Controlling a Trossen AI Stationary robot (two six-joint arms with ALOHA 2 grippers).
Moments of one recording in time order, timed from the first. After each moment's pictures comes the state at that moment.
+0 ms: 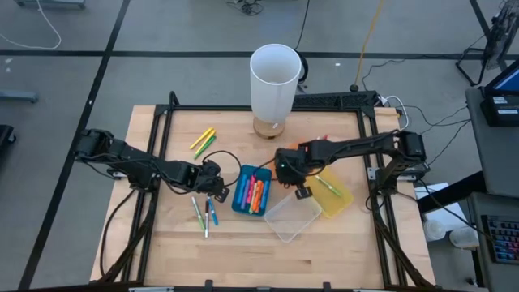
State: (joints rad) left arm -0.18 1.40 0.70 -0.52 -0.28 -1.11; right arm -0.05 1.71 1.23 -0.81 -0.10 -0.33
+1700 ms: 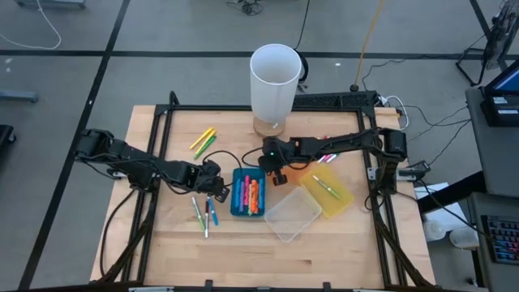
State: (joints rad) left arm -0.18 1.40 0.70 -0.52 -0.28 -1.12; right arm -0.15 1.86 1.21 -0.25 0.00 -0.49
